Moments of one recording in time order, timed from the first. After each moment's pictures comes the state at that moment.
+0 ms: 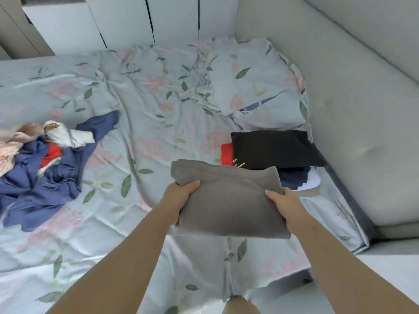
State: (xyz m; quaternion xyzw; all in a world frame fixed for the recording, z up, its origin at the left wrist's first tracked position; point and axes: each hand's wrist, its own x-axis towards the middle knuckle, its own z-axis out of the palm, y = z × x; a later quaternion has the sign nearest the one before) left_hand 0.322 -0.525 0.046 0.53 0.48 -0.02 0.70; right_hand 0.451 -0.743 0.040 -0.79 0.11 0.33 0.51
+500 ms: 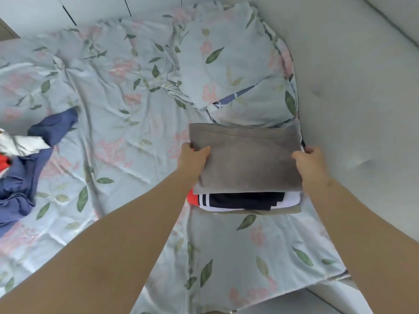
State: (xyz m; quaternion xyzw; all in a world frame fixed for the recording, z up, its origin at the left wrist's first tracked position) left_hand 0.562 -0.574 0.014 0.63 0.50 0.02 0.59; right_hand 0.689 -0.781 0.017 -0.83 0.15 0.21 0.50
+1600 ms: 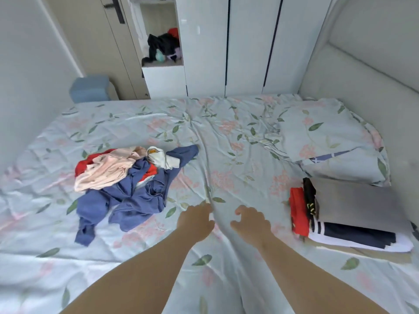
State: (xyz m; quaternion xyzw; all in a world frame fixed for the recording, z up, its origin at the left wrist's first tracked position) left_hand 0.170 -0.395 0.089 0.92 0.33 -0.12 0.17; right_hand 0.276 -0.508 0.092 -0.90 -0.32 0.28 0.12
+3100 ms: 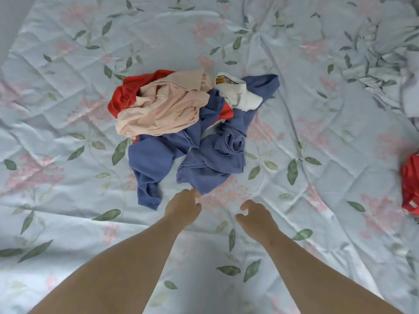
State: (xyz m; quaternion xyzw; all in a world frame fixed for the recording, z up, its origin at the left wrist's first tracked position) left_hand -0.060 -0.103 -0.098 0.83 0.41 -0.22 0.32; right_hand 0.065 -0.241 -0.047 -0.86 -0.22 0.46 0.05
